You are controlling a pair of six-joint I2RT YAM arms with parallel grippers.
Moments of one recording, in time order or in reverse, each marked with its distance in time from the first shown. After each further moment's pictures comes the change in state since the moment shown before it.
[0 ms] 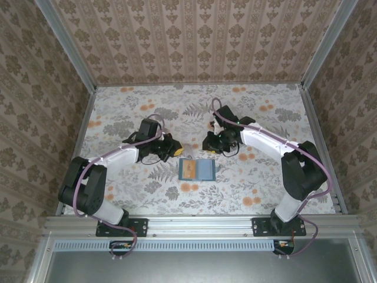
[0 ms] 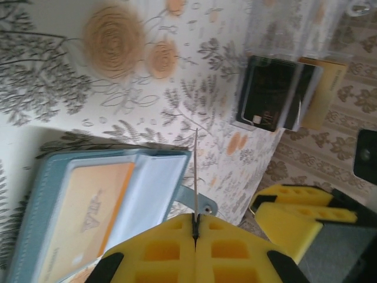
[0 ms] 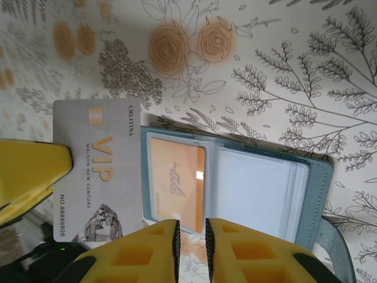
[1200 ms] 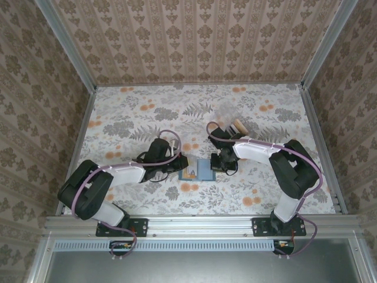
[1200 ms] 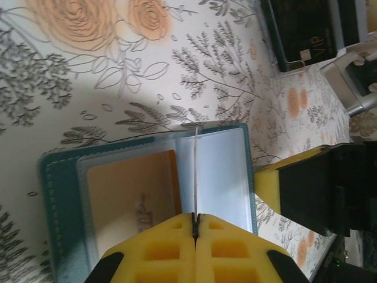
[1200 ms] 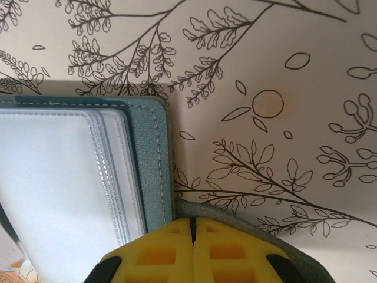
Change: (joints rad) left arm -0.210 -0.024 -0.263 0.391 -0.231 0.337; right arm 0.076 0.046 -0.208 0.003 0.242 0.045
